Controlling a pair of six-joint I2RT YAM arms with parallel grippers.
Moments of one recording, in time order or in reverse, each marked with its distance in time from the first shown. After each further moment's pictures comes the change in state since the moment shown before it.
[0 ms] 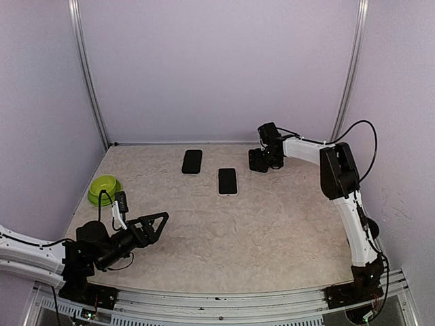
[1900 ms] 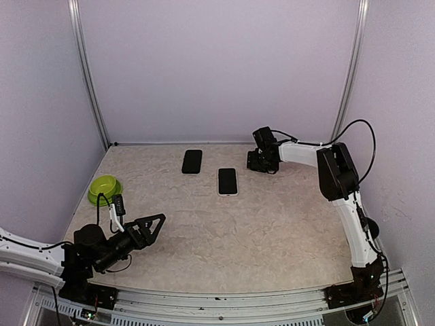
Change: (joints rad) left arm 0.000 -0.030 -0.048 0.037 -0.003 -0.018; right arm 0.047 -0.019 -0.085 0.080 0.090 0.140
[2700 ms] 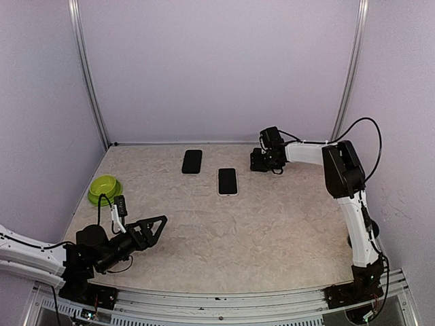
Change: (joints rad) left arm -0.004 0.037 0.000 0.014 0.001 -0.001; right arm -0.041 -0.063 -0.116 0.095 -0.118 -0.180
